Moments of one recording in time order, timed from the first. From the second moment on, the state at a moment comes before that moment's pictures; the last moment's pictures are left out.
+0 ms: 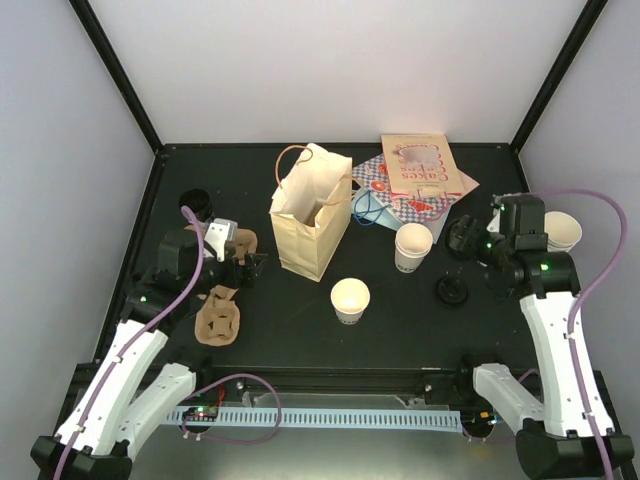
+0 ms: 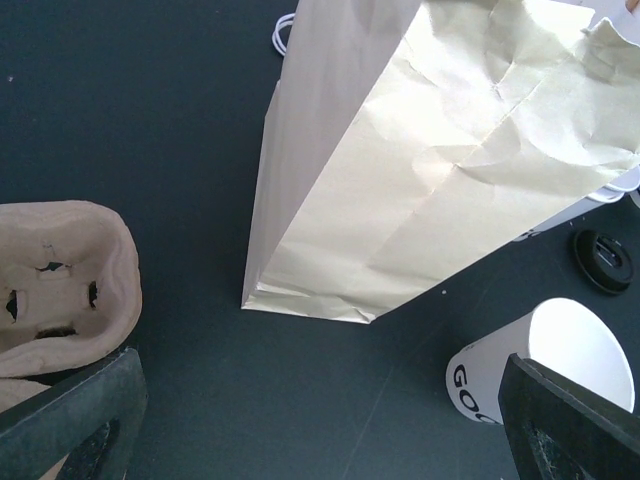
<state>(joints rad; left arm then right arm) -0.29 0.69 0.74 -0.64 0.30 -0.24 0.04 0.90 1.09 -1.00 -0.07 0.50</state>
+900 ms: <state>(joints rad) -0.31 0.76 0.54 -0.47 0.60 -0.50 0.96 1.28 1.14 -0.92 0.10 0.54</state>
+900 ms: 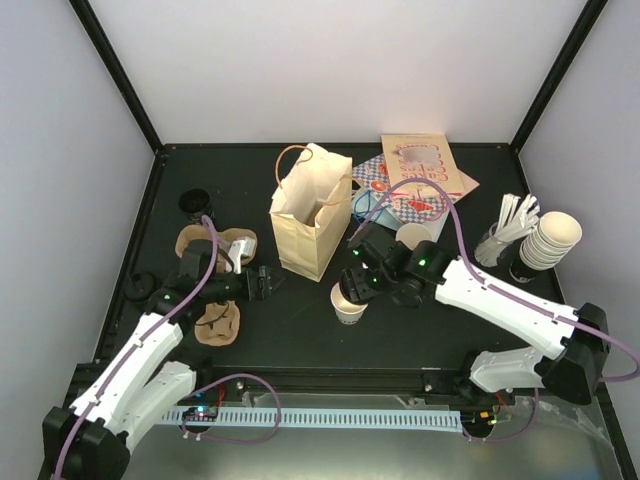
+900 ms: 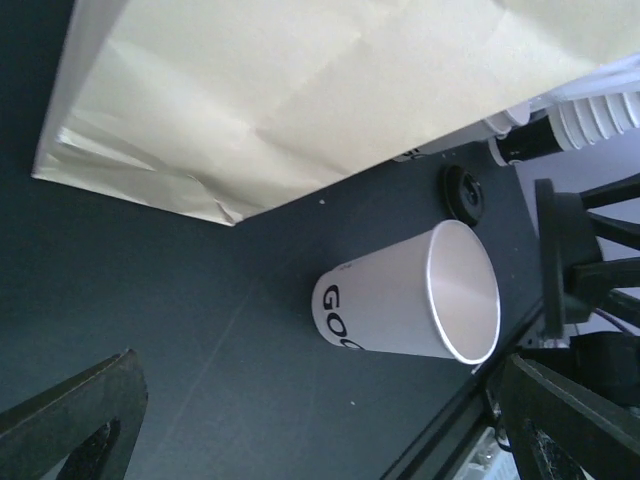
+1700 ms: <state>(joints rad) -0.47 0.86 0.47 -0.22 0.63 -0.66 1.02 1.38 1.14 -0.92 0.16 0.56</state>
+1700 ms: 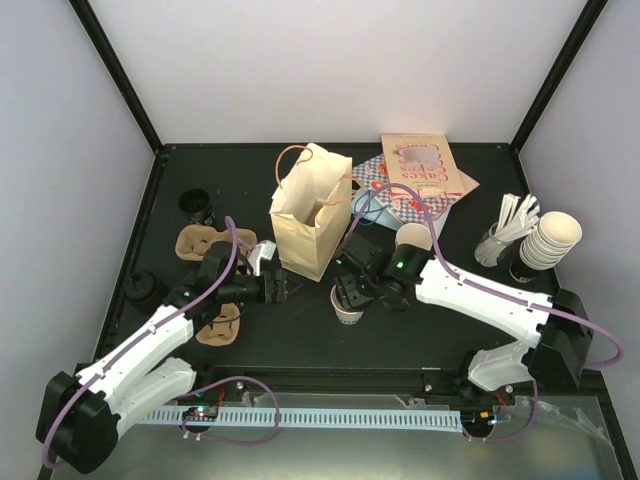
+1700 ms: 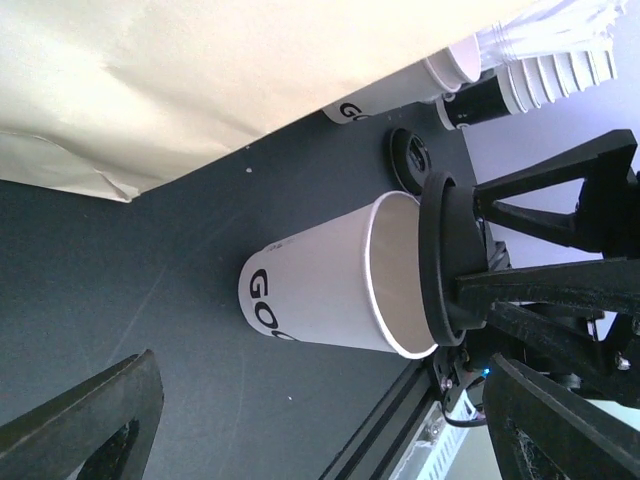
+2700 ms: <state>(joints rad) -0.53 0.99 0.47 -0.14 0.63 -0.68 1.03 1.43 1.15 -0.90 0.15 0.55</state>
